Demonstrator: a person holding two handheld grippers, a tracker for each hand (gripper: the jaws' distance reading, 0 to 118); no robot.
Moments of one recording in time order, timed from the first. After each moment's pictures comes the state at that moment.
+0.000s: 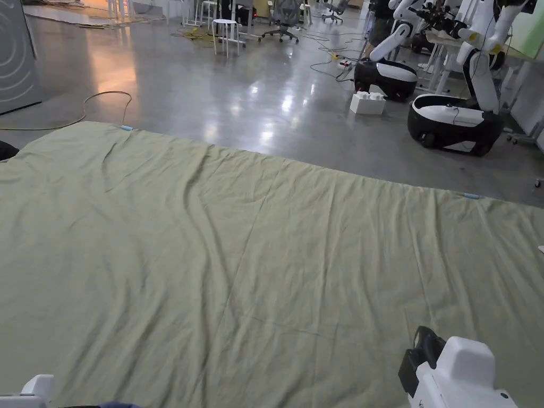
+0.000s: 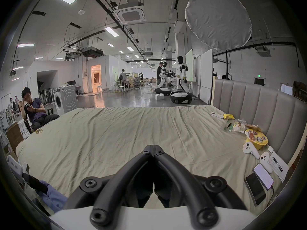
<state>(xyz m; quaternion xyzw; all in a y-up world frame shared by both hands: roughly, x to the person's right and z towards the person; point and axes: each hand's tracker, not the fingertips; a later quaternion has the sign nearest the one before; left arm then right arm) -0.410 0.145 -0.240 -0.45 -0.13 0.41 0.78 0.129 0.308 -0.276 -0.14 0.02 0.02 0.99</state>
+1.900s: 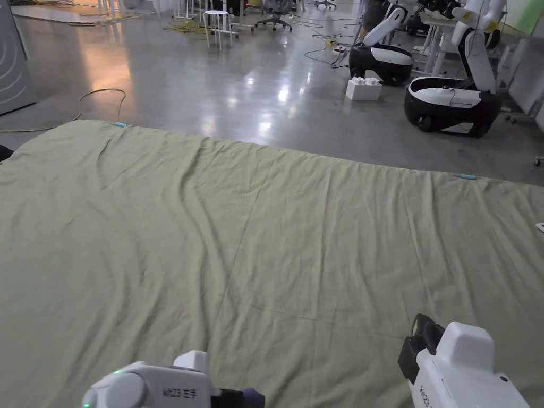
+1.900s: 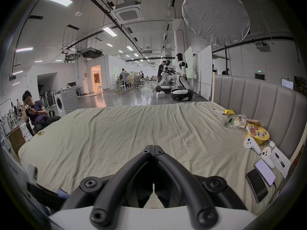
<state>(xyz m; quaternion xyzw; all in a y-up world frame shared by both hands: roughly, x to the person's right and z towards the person) -0.159 0.231 -0.275 -0.50 -0.14 0.34 0.78 0.143 0.302 -0.271 -0.15 0.02 0.00 0.99</state>
